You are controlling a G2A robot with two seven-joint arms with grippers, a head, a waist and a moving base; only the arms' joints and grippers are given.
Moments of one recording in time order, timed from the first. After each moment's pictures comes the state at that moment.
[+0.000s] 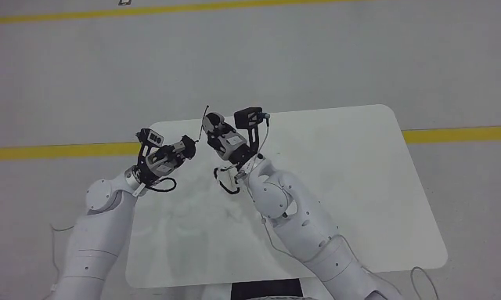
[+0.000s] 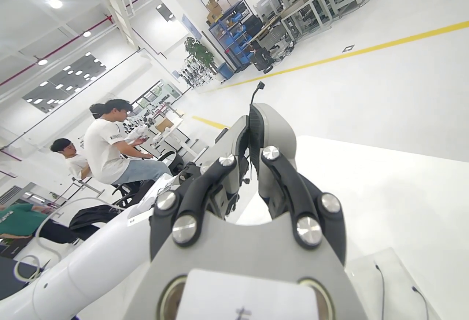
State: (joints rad) left arm 1.35 -1.08 -1.45 -1.32 -0.77 -0.30 -1.13; right arm -1.26 -1.65 0.95 -1.50 -0.88 -0.14 0.05
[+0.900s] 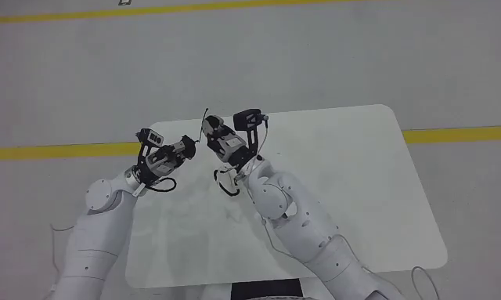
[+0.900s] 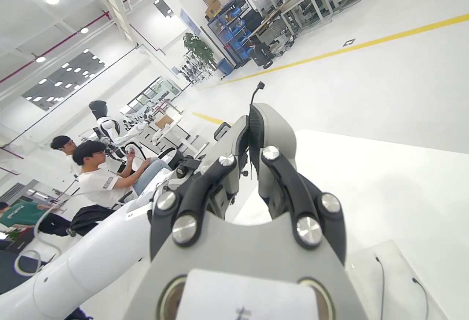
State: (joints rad) left arm 1.35 -1.08 -1.45 -1.32 -0.77 -0.30 -1.13; right arm -1.26 -1.64 0.94 -1.50 -0.87 -0.13 0.05
